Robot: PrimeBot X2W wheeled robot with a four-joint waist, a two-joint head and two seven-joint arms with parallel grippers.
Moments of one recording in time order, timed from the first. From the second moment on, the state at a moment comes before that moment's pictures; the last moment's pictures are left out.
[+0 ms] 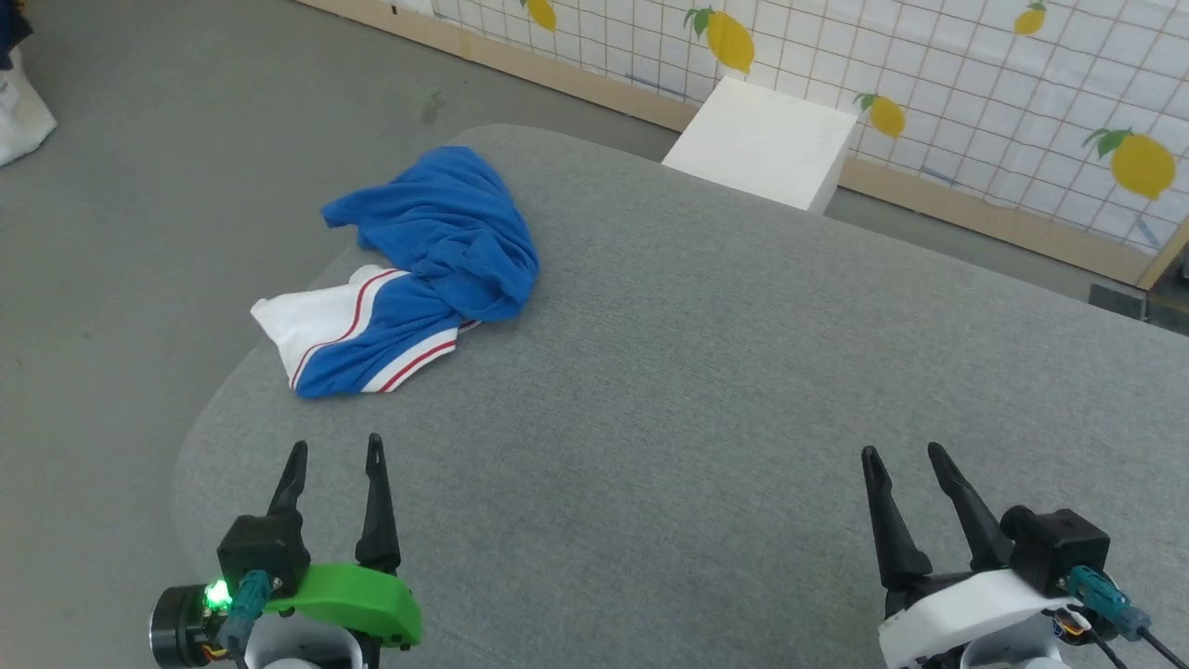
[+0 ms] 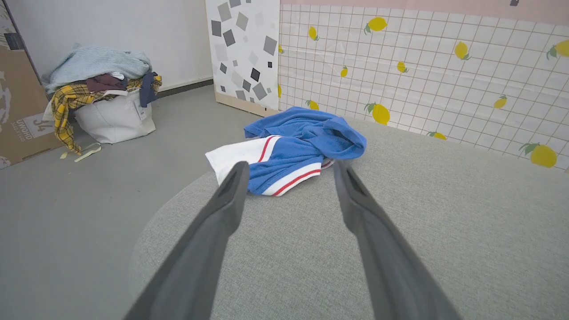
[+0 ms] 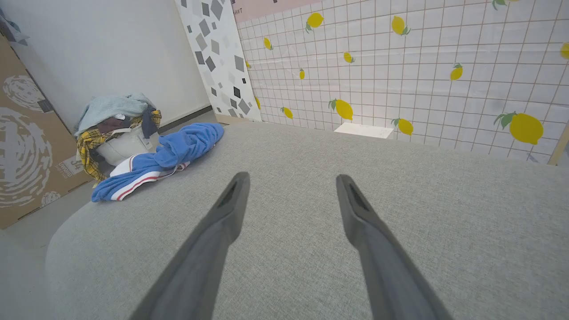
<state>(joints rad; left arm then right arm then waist) 0.00 0.06 -0.01 0.11 -0.11 0.04 -0.20 0.02 -0.05 0.05 0.17 0.23 0.13 -0.20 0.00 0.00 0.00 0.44</state>
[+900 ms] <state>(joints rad) 0.00 0.06 -0.01 0.16 -0.15 0.05 -0.25 0.02 -0.05 0.05 0.21 0.27 0.13 -0.25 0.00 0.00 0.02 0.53</state>
